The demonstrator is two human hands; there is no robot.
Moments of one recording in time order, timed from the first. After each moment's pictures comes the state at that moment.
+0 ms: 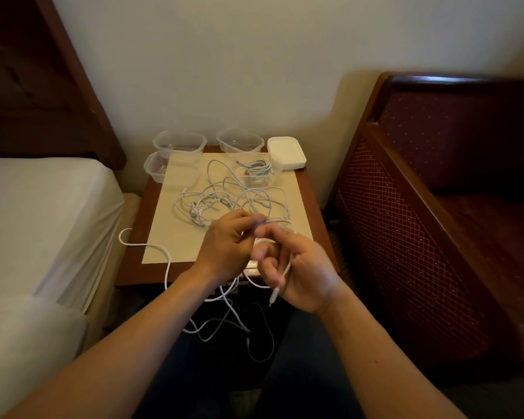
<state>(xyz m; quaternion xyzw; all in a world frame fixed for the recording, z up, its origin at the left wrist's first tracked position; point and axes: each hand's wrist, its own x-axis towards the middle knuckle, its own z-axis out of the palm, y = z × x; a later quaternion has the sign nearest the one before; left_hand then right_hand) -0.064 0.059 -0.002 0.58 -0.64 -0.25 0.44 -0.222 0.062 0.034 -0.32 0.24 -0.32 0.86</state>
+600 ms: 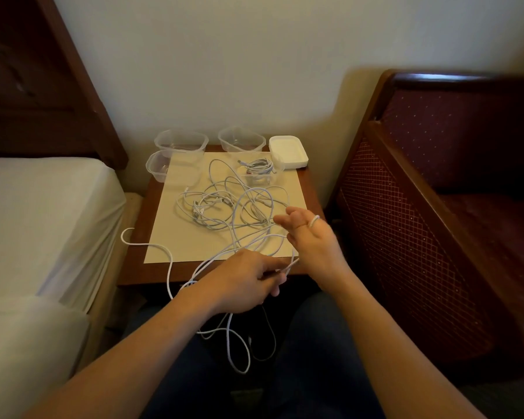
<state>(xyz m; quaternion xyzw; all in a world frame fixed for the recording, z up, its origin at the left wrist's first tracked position) -0.077 0.086 0.004 0.55 -0.69 -0.43 0.18 -0.233 0.028 0.008 -0.57 0.49 -0.38 0.54</state>
